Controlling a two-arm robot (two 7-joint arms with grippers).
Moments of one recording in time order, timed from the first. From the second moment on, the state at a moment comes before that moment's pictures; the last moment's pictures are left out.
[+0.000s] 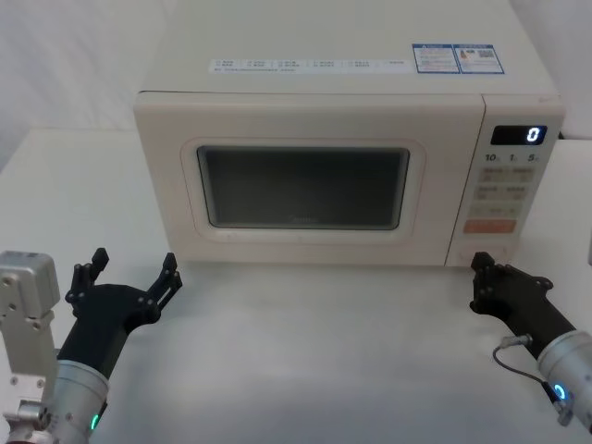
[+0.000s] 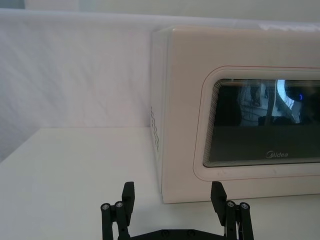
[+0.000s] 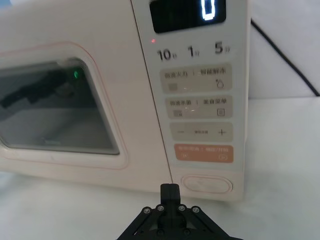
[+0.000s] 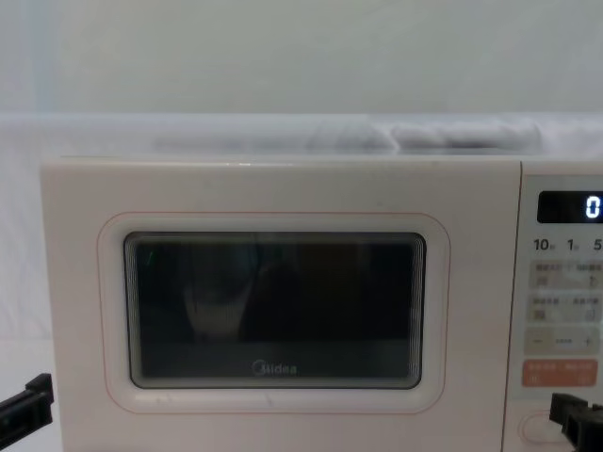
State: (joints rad) left arm 0.27 0.24 0.04 -1.85 -0.25 -0.02 -0.02; right arm -0.08 0.20 -0.18 -1.71 0.35 0.14 0.14
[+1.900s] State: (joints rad) left arm 0.27 0.24 0.04 -1.85 -0.25 -0.02 -0.02; right arm 0.06 0.08 -0.15 -1.50 0.12 0.15 0.07
